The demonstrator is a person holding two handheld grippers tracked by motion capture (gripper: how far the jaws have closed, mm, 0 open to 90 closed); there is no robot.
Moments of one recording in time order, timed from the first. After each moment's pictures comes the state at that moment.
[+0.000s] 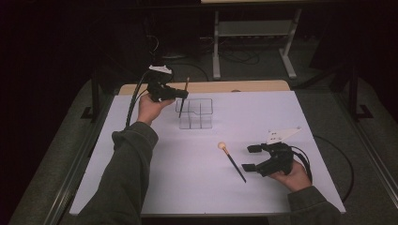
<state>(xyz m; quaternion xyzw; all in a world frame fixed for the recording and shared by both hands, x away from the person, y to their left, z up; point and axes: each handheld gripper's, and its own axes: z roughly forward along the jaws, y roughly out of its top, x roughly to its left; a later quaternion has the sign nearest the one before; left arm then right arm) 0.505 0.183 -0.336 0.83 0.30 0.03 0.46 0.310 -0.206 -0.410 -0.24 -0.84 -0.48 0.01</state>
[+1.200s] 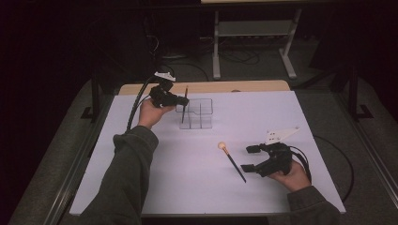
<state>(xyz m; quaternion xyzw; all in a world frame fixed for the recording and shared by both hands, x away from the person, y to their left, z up) 0.502 0.179 -0.353 0.86 0.29 0.03 0.42 0.311 -0.204 -0.410 -0.24 -0.84 -0.48 0.01</state>
